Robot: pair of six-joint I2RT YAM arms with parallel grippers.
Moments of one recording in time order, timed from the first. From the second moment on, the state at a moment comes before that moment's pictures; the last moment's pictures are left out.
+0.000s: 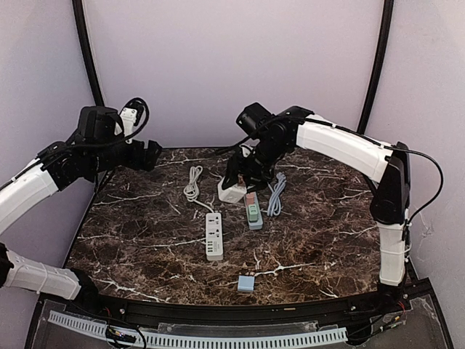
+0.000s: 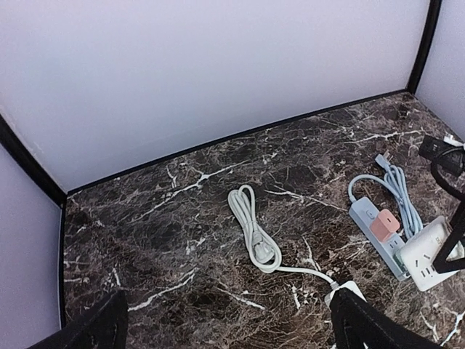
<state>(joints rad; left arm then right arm) -0.62 1.14 1.17 -0.49 -0.32 -0.03 0.84 2.05 2.05 -1.09 -0.35 0.70</state>
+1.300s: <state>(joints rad) -0.60 1.03 1.09 -0.86 -0.19 -0.30 0.92 2.35 2.32 -1.24 -0.31 0.95</state>
